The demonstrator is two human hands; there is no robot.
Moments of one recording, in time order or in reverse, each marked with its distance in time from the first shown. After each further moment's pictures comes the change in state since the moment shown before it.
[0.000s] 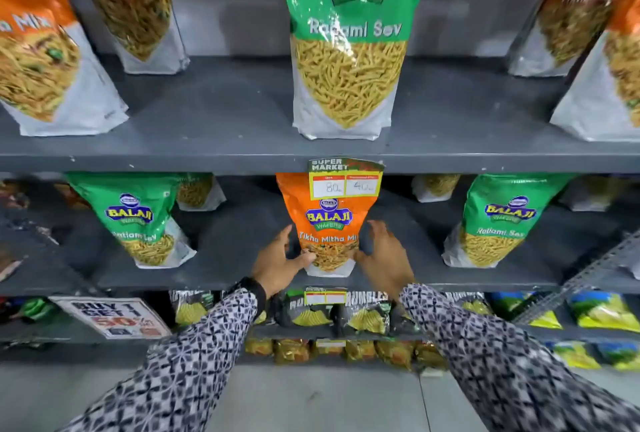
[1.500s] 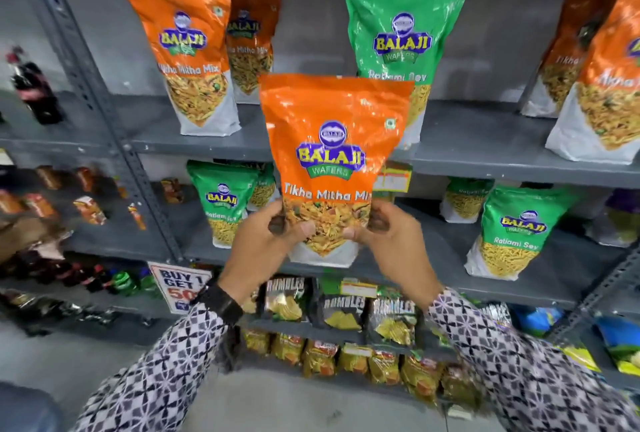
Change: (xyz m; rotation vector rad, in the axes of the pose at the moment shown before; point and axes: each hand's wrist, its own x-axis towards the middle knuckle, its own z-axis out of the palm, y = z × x) left_hand -0.232 0.064 -0.105 -0.151 0.341 0.478; right_hand -0.157 -0.143 -0.076 0.568 0.071 -0.274
